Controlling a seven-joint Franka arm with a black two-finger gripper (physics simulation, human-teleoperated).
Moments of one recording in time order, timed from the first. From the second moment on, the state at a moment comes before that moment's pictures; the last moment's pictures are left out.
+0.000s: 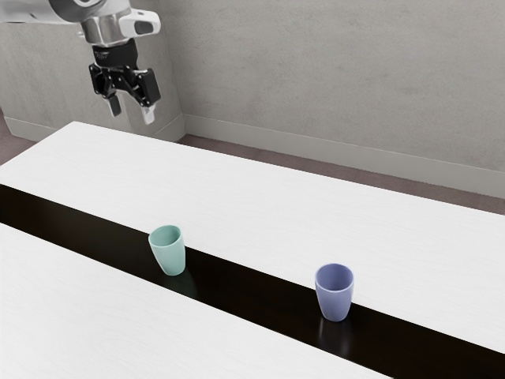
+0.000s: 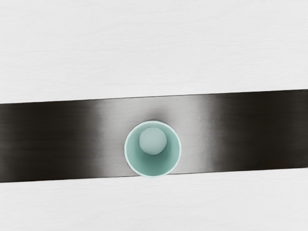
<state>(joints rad) -0.05 0.11 0.14 -1.39 -0.02 1.48 0.13</state>
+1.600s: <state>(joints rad) -0.06 0.21 0.13 -1.59 -0.02 1.71 0.11</state>
